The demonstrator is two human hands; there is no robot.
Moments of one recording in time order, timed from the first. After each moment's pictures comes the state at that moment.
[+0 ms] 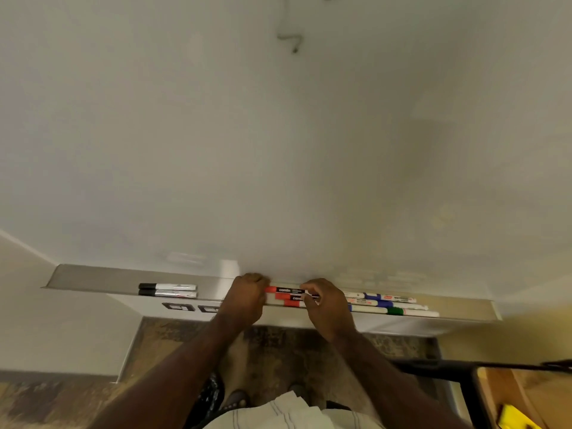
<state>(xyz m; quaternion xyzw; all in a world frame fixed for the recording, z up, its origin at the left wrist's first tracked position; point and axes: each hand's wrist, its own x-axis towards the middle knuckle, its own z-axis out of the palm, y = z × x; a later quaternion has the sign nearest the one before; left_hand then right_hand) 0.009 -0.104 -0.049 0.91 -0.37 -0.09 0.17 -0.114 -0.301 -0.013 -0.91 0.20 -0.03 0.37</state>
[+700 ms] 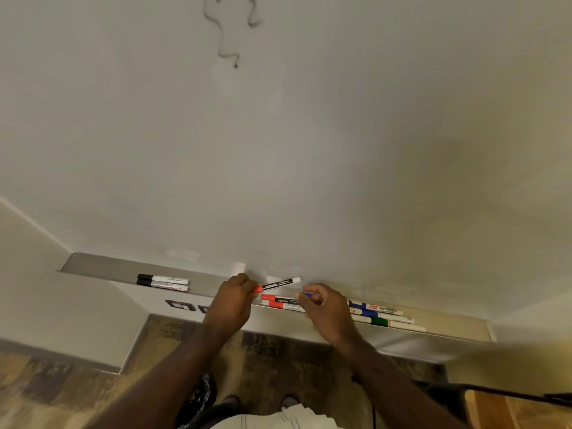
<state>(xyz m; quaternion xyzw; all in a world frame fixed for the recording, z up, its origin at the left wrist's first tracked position) -0.039 -0.120 -0.015 0.93 -0.29 0.00 0.24 -0.145 -0.343 0.026 -0.82 0.26 0.05 0.50</state>
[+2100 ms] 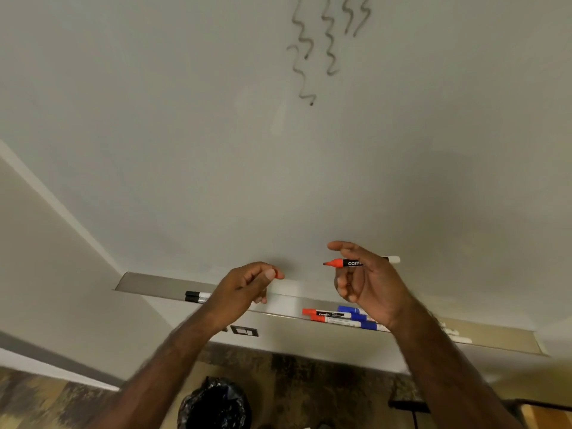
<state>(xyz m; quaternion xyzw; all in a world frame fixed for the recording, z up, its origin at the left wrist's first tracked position) -0.041 -0.033 0.153 0.79 -0.24 -0.18 0.54 -0.120 -0.304 0.180 -0.53 0.13 0.05 0.84</state>
